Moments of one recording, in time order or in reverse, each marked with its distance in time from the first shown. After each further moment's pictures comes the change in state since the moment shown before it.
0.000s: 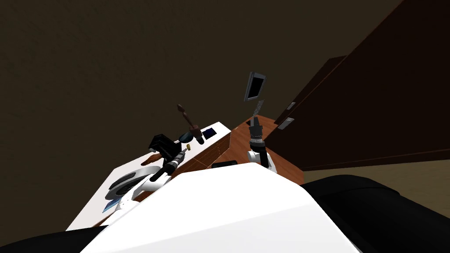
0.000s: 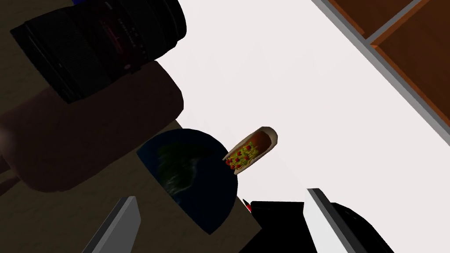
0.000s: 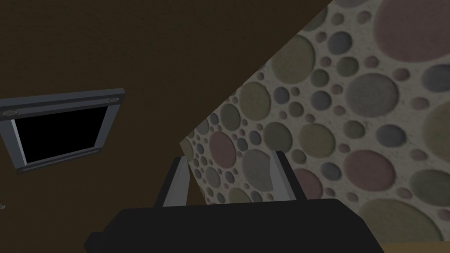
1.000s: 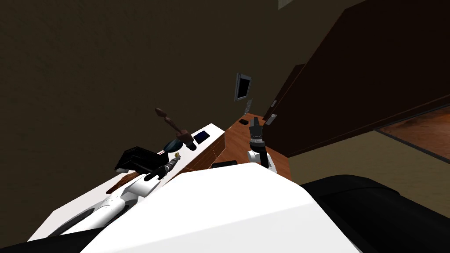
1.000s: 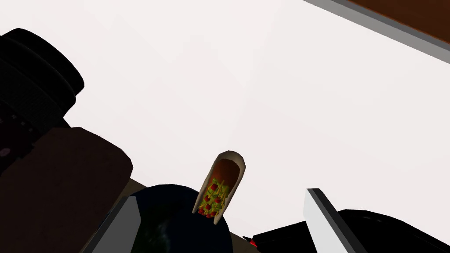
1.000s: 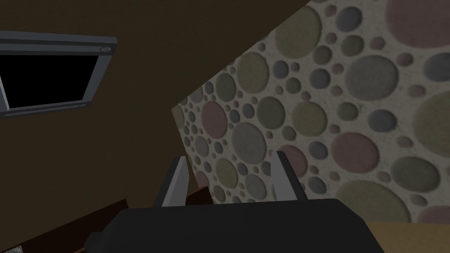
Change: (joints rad) left arm -0.089 0.252 -0.209 0.199 0.034 0.122 0.035; right arm 0.000 0.000 0.000 0.000 0.000 0.000 0.000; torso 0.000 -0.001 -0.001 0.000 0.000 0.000
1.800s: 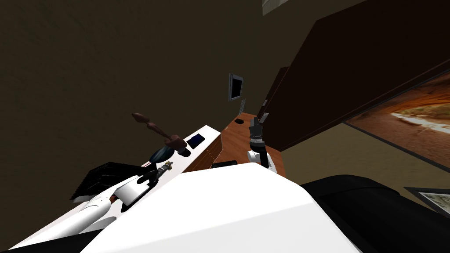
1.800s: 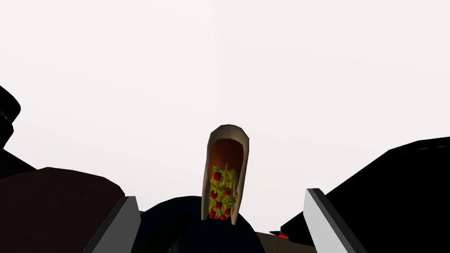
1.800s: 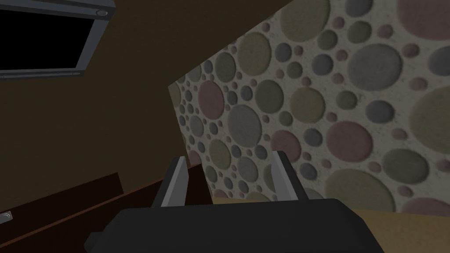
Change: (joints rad) left arm -0.073 0.163 -0.206 0.108 -0.009 0.046 0.036; right arm 0.000 0.000 0.000 0.000 0.000 0.000 0.000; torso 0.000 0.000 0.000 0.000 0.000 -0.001
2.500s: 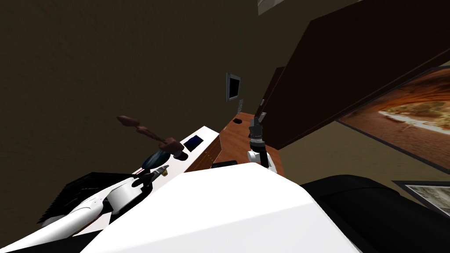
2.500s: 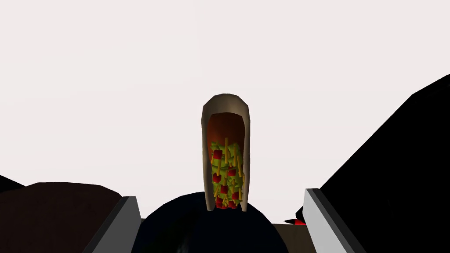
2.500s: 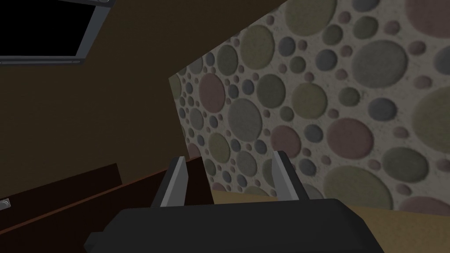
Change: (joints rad) left arm -0.032 0.064 -0.106 0.043 -0.022 -0.007 0.021; right arm 0.000 0.000 0.000 0.000 0.000 0.000 0.000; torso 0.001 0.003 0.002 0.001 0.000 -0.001
